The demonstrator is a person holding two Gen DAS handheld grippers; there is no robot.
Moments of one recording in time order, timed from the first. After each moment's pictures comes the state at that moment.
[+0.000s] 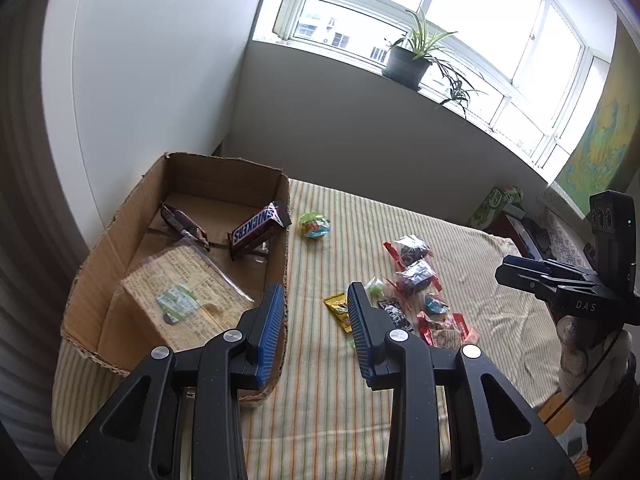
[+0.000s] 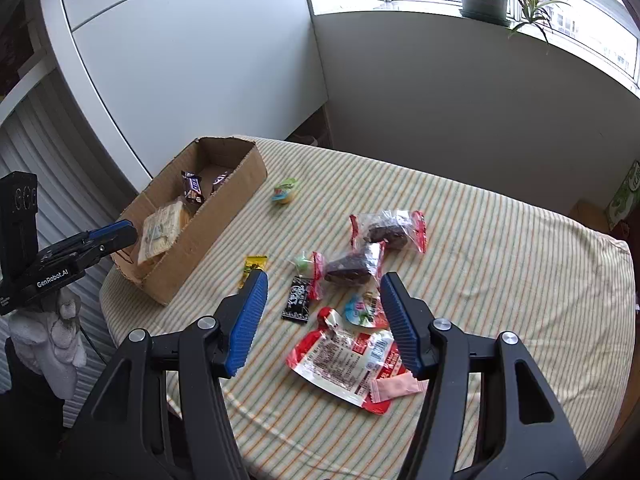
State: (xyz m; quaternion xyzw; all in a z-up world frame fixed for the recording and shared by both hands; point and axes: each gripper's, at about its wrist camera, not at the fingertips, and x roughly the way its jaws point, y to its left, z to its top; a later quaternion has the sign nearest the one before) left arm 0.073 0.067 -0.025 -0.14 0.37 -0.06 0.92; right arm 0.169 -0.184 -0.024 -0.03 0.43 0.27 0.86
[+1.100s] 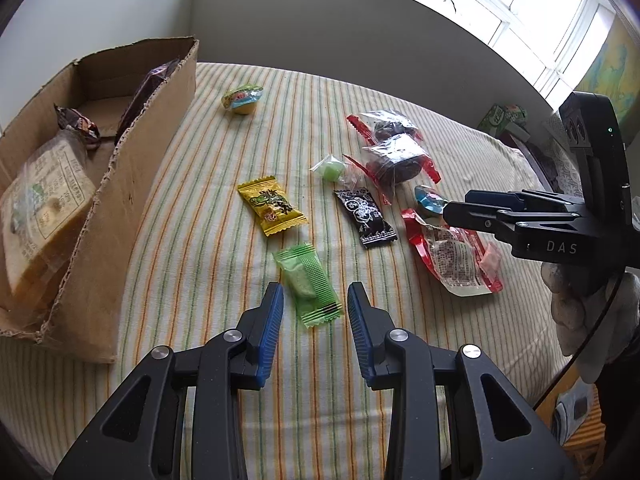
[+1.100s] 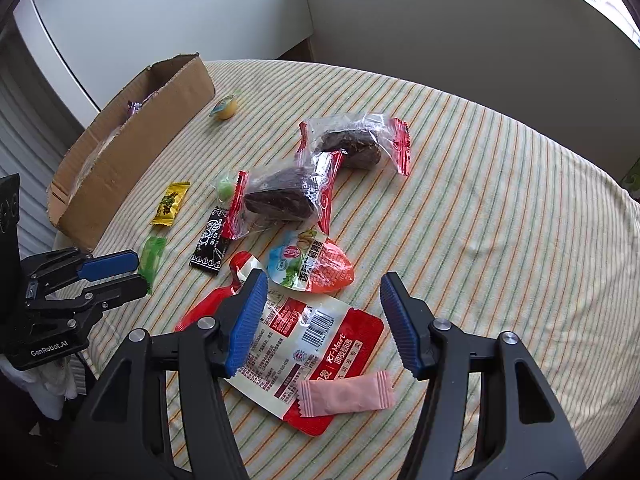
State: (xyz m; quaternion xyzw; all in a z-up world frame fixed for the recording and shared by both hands) left arm 0.095 -0.018 -0.115 -0.10 0.48 -0.08 0.87; right arm 0.211 -0.190 -0.121 -0.07 0.51 0.27 0.81
